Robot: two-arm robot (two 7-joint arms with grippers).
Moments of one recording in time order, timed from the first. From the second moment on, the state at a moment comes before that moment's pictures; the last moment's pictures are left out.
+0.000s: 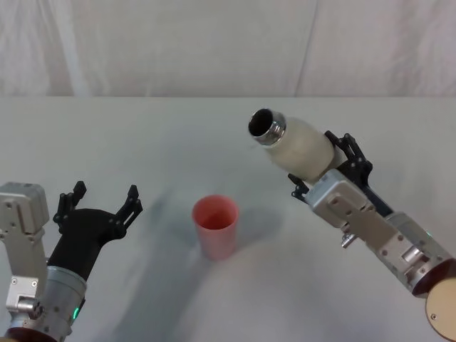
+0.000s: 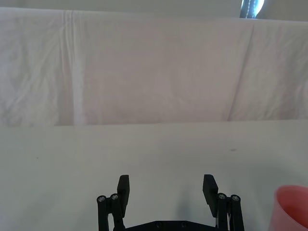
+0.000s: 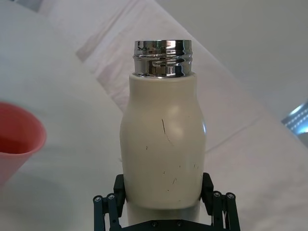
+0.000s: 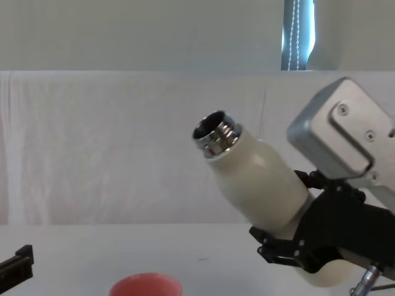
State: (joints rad) left arm 0.27 0.24 0.04 -1.85 -0.25 -0.02 -0.02; right arm 0.06 0.28 -0.41 -1.77 -0.47 0.03 0.15
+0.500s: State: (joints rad) left arm 0.27 0.24 0.04 -1.85 -0.25 -0.02 -0.02; right arm 0.11 0.33 -0.48 -1.79 -0.61 0.08 0.23
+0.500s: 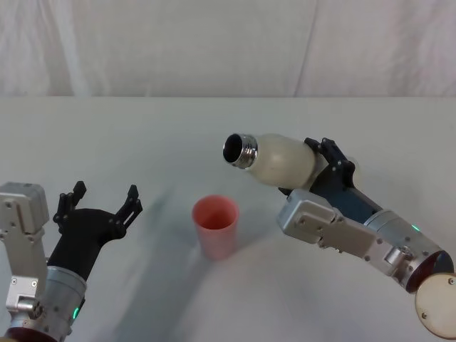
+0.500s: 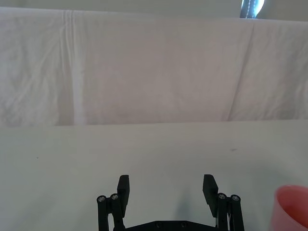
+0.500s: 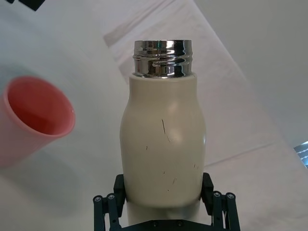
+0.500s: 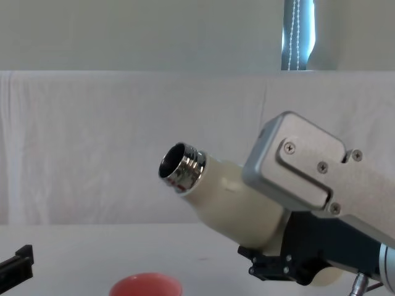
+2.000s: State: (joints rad) left arm 0.27 0.24 0.04 -1.85 -0.25 -0.02 -0.02; right arm 0.15 0.35 -0.57 -1.75 -0.87 0.15 0.22
